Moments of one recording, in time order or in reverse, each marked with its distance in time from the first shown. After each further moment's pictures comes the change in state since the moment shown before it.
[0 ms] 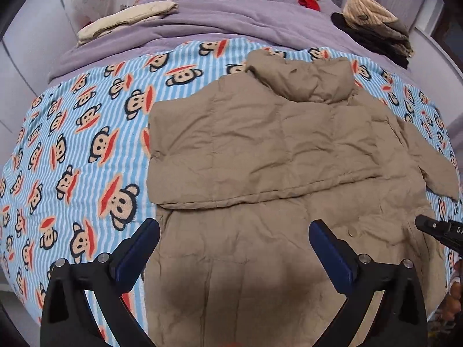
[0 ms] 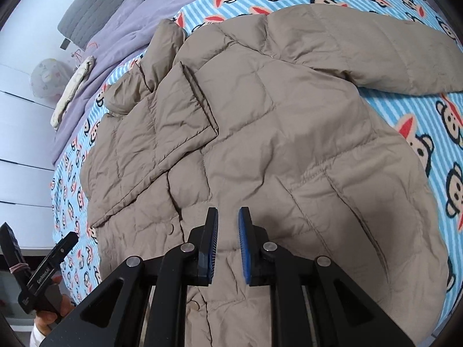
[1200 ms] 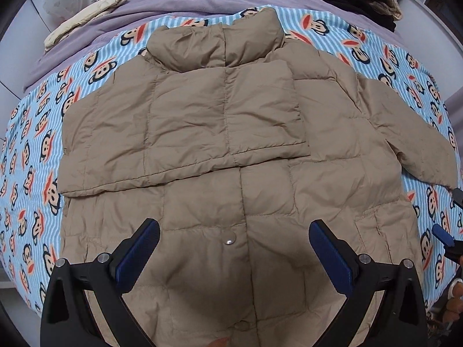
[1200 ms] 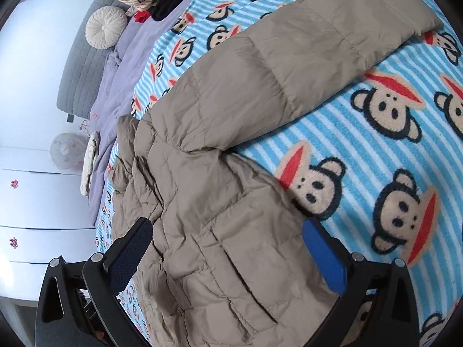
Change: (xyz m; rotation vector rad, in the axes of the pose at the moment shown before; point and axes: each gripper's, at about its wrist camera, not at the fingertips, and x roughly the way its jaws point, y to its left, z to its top) left arm 0.038 -0.174 0.008 0.027 0.136 0.017; right arm -0.059 -0.179 0.046 0.308 -0.082 0.214
